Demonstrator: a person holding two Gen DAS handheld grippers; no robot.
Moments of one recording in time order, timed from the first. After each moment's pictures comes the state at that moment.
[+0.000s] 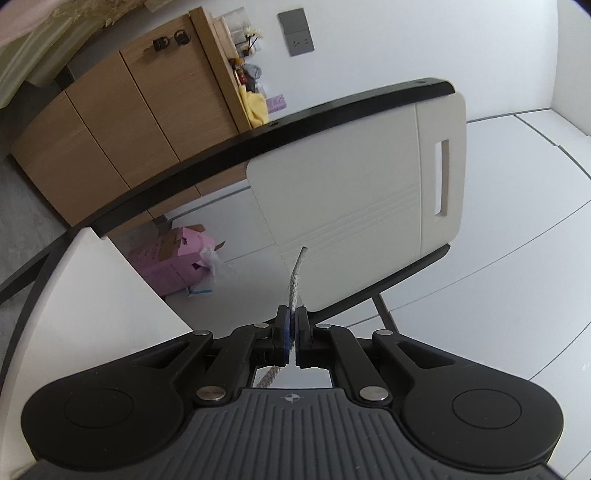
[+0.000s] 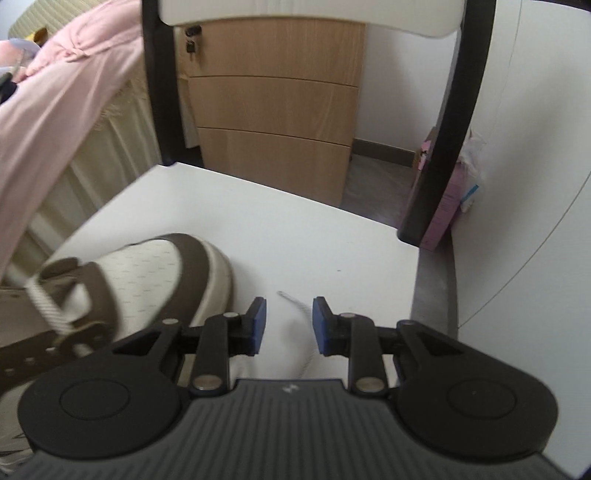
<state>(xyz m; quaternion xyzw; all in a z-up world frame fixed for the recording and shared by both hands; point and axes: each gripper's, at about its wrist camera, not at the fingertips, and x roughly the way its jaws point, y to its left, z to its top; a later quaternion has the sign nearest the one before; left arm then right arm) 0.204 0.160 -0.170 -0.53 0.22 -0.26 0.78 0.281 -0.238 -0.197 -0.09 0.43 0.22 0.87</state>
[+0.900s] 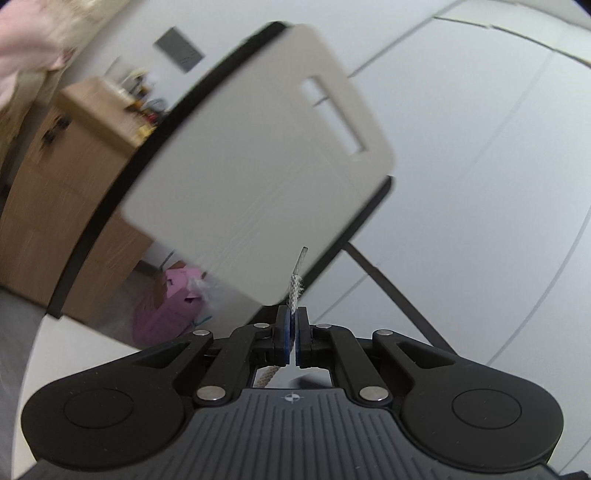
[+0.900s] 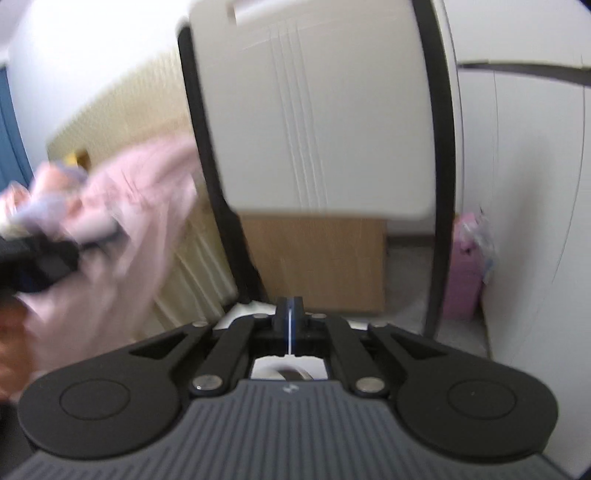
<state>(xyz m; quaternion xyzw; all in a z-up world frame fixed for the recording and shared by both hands) 0.164 0.084 -0.040 -0.33 0.19 -0.27 0.88 0.229 -0.272 -0.064 0.04 0.32 0.26 0.91</state>
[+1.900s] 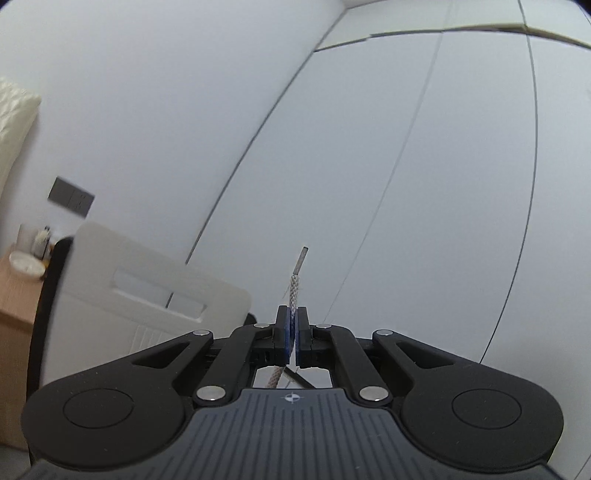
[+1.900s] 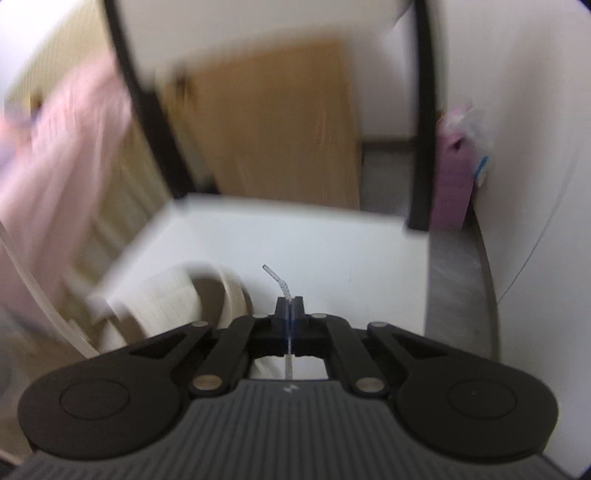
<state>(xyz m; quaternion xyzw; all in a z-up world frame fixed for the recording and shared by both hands) 0.149 0.006 0.194 -0.21 0.04 -0.30 0.93 0.268 -0.292 -0.145 0.10 0.38 0.24 0.89</state>
